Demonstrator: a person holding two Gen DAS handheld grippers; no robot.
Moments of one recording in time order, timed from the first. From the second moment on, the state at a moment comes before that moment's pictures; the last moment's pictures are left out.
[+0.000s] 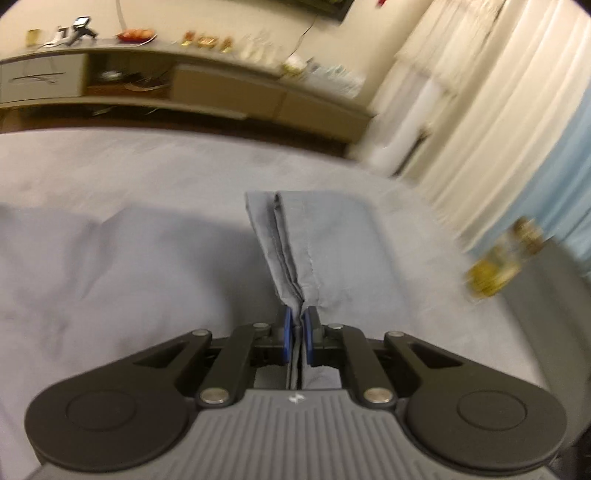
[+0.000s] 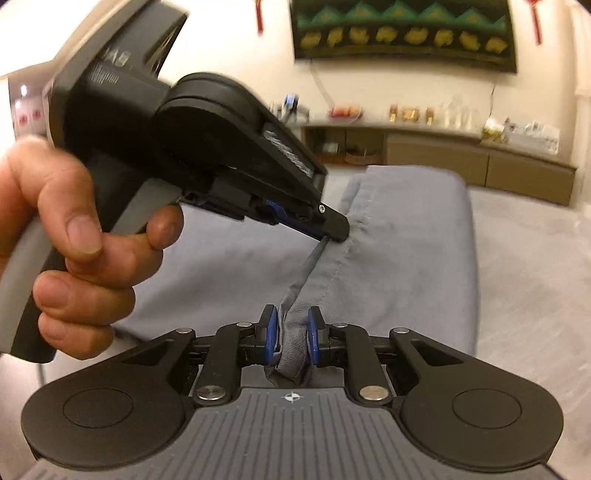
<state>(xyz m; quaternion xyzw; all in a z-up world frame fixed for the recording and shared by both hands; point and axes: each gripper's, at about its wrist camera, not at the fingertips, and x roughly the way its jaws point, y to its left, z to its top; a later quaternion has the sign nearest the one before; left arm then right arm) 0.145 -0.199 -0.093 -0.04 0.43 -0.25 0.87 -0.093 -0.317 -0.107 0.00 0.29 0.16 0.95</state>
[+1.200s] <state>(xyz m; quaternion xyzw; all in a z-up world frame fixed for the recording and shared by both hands) 0.123 -0.233 -0.122 0.05 0.44 -0.34 0.83 -0.060 -0.363 -0.110 0.03 0.34 0.07 0.94</state>
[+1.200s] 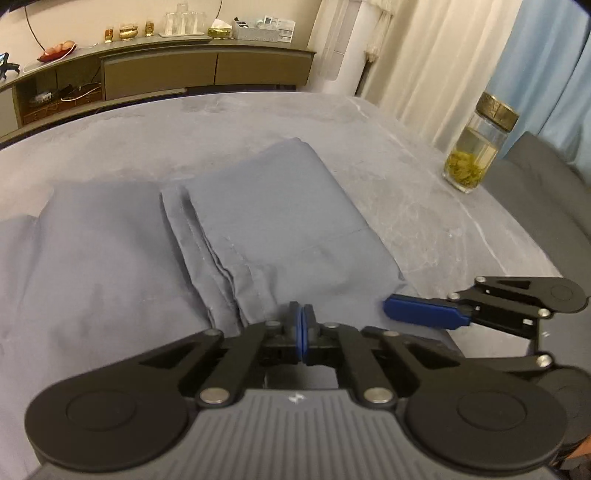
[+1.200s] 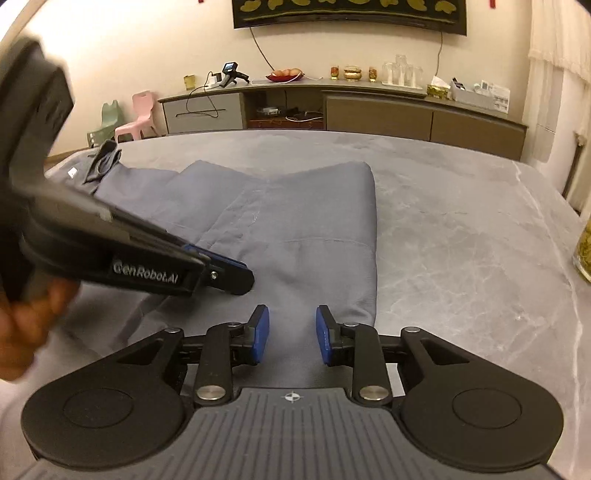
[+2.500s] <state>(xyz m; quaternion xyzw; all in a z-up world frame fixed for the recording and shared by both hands) 0.184 0.013 -0.122 -0.15 0.45 -0.24 0.85 -0.077 -0.185 -0.090 -0.08 0.27 0.23 0.93</state>
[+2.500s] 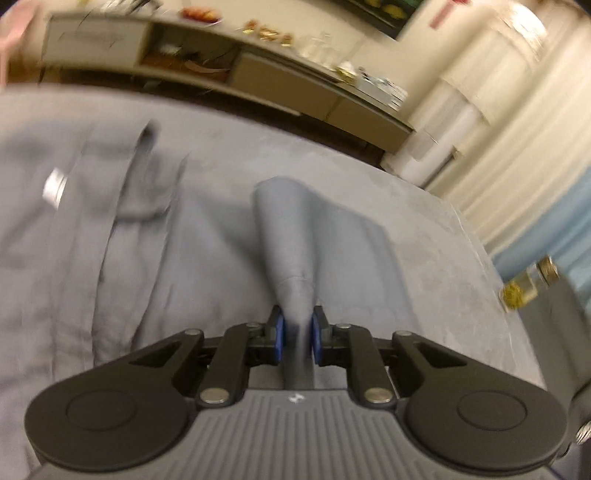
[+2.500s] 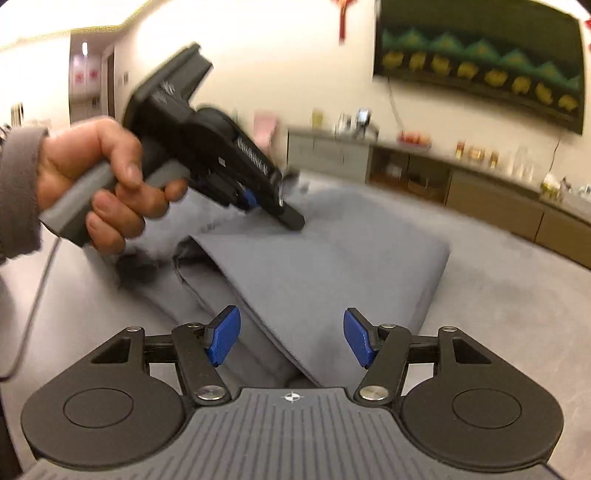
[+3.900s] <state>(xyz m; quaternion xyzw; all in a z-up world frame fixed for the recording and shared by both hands) 0.113 -0.057 -0.095 0.04 0.41 -0.24 0.88 0.010 -0.245 -0.089 0.00 0.33 0.17 0.93</state>
